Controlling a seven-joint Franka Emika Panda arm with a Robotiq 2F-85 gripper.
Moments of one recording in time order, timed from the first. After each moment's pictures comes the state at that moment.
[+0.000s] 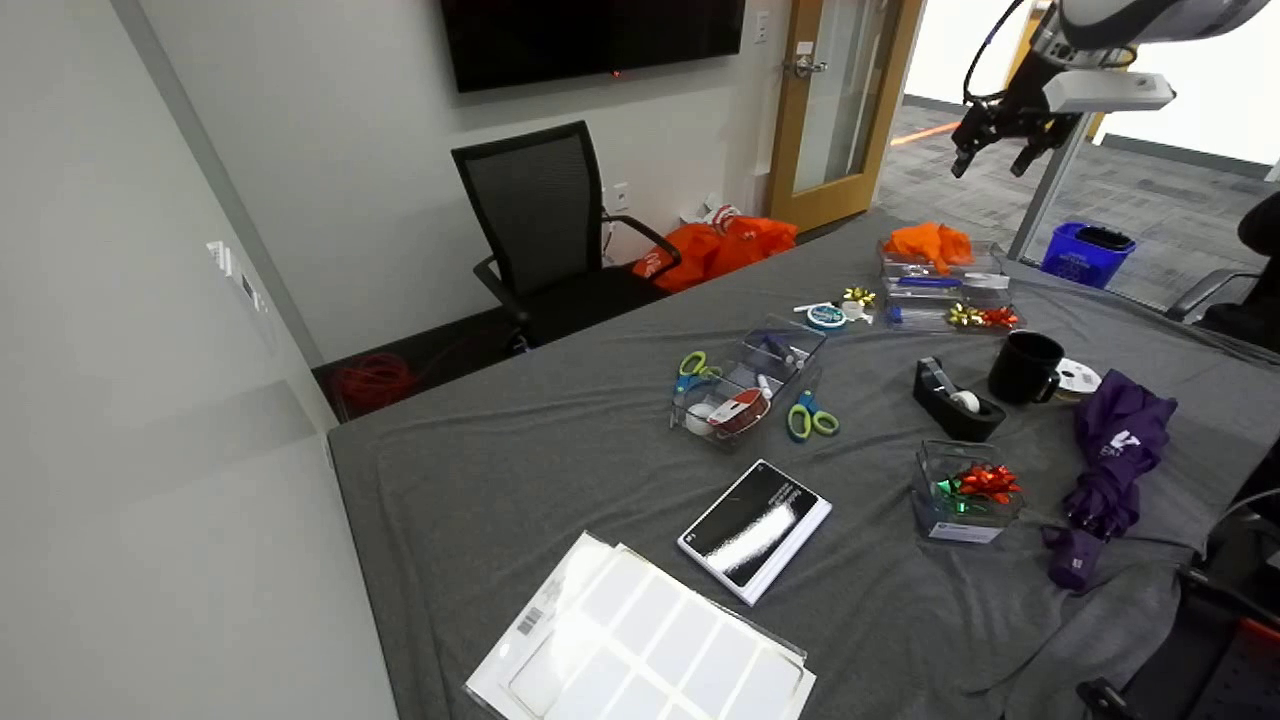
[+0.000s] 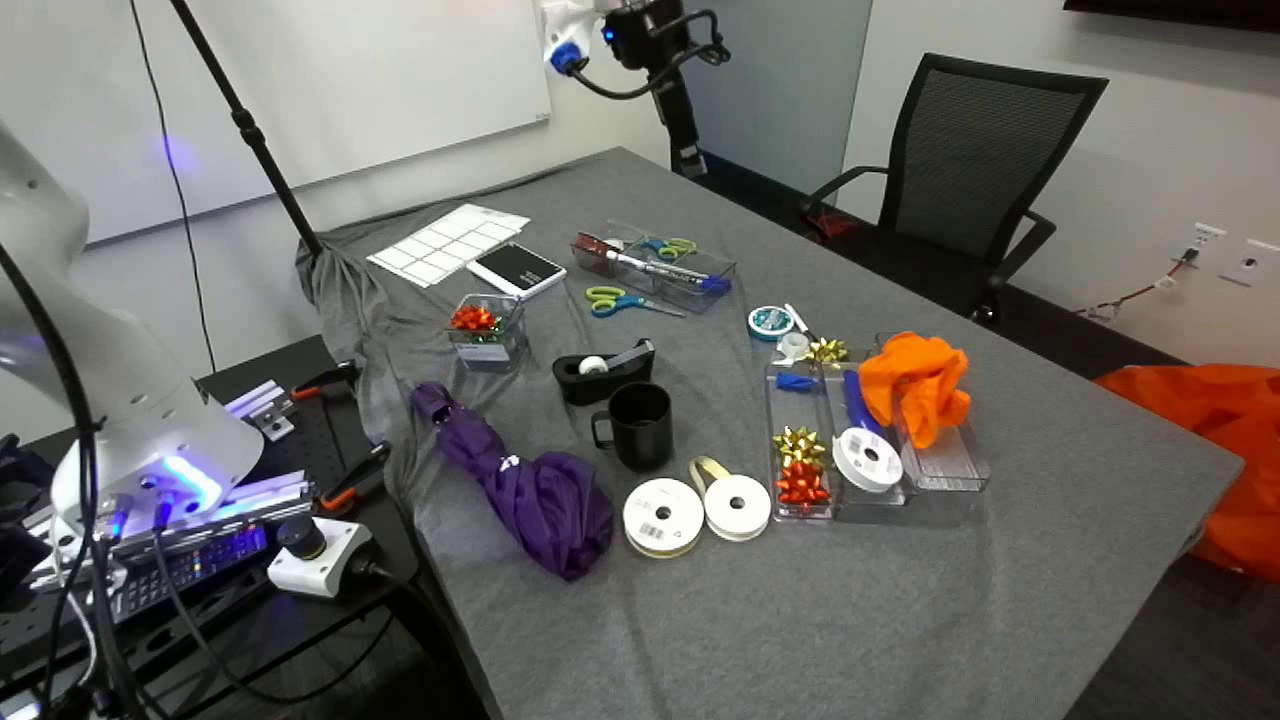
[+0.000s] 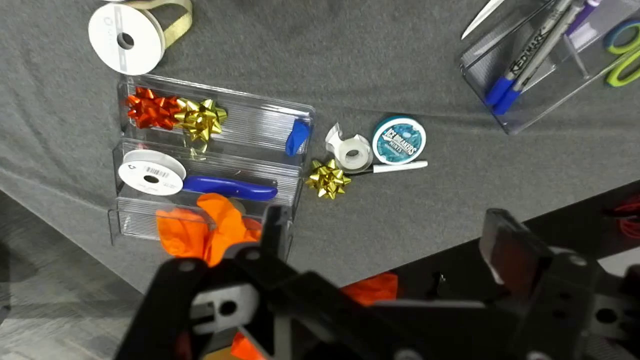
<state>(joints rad) -0.19 0.20 -0.18 -1.81 0.04 2.31 0.11</state>
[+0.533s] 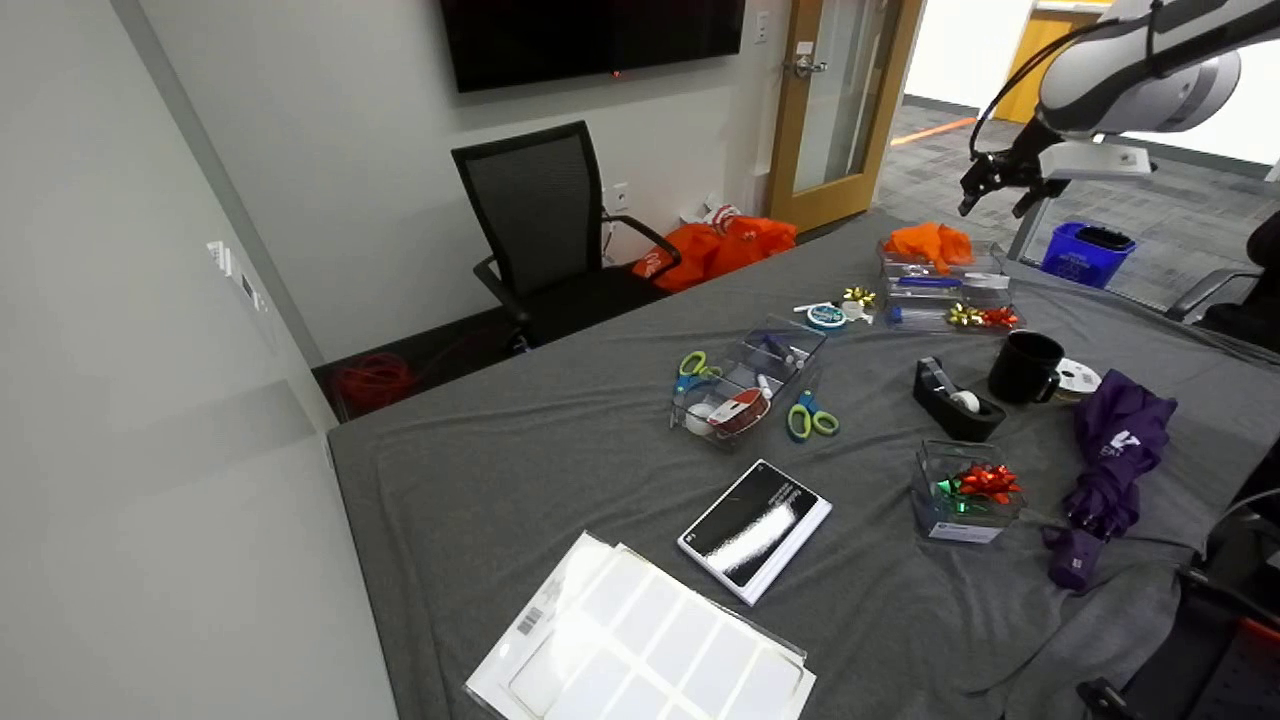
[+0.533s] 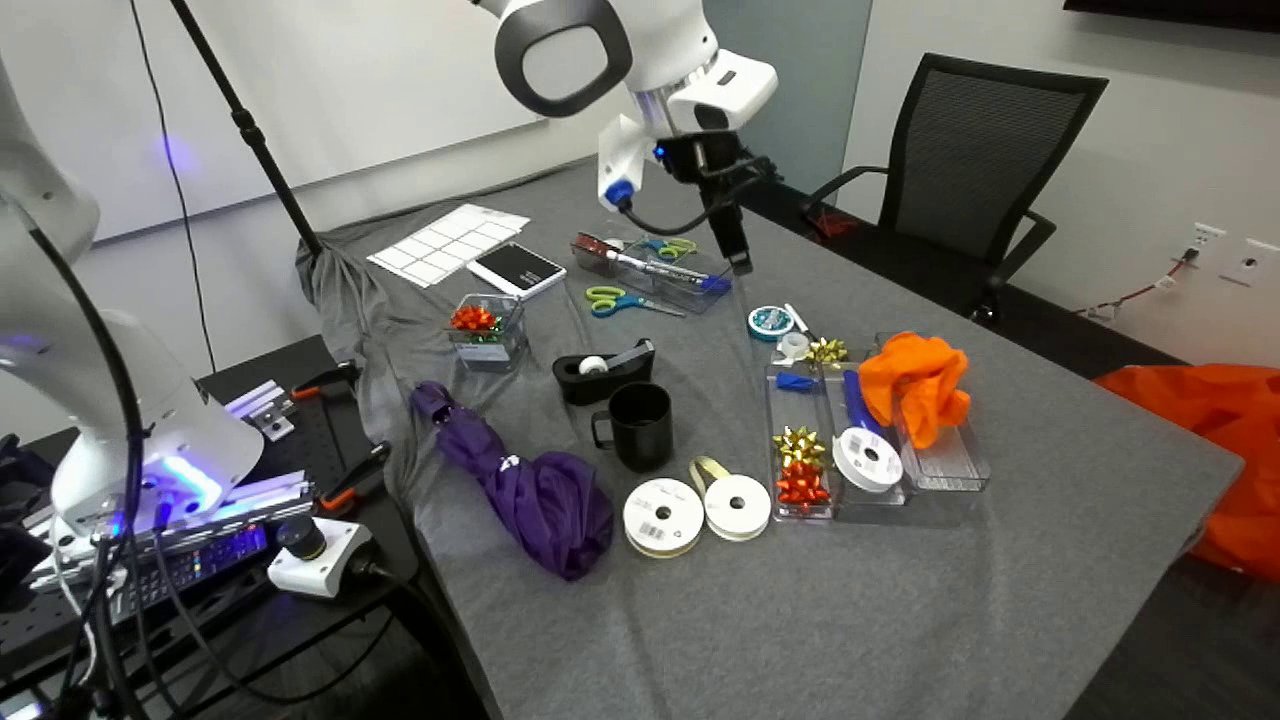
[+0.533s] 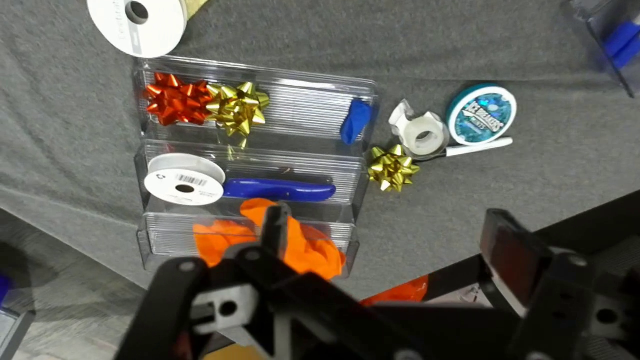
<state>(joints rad) -0.29 0.37 -0.19 -1.83 0.17 2.56 -0.02</state>
